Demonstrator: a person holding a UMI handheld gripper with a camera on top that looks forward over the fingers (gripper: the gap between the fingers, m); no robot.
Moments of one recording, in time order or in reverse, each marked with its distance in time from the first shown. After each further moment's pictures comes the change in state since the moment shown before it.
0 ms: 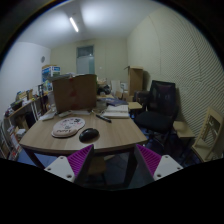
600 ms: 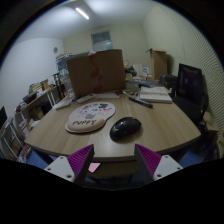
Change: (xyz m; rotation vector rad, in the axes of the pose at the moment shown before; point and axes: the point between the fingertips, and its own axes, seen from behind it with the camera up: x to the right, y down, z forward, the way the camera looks) arm -0.147 0.055 0.141 -0.160 -0.238 0.008
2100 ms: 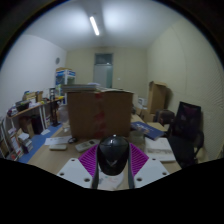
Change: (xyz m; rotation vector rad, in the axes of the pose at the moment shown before) arm -0.069 -0.237 0.056 0.267 0.129 -0.144
